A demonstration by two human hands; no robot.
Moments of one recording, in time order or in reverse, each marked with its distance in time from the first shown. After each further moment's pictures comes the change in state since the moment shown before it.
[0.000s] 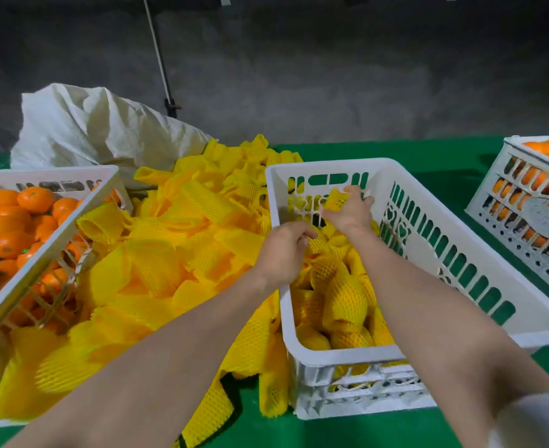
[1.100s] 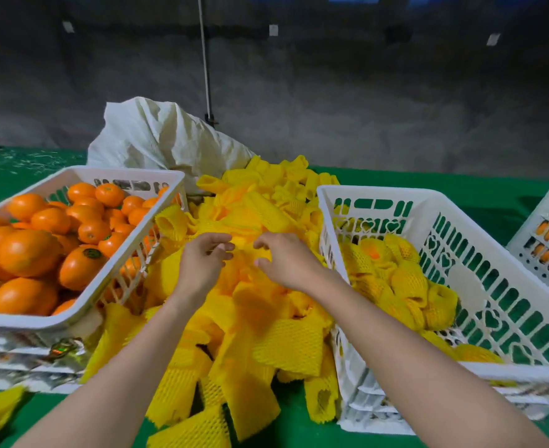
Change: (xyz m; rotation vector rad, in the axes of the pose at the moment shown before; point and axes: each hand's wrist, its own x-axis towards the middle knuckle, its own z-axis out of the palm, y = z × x) left_hand -0.082 -0.097 -0.148 -0.426 0.423 -0.422; right_hand -0.175 -0.140 0.059 -0.325 -0.442 -0.735
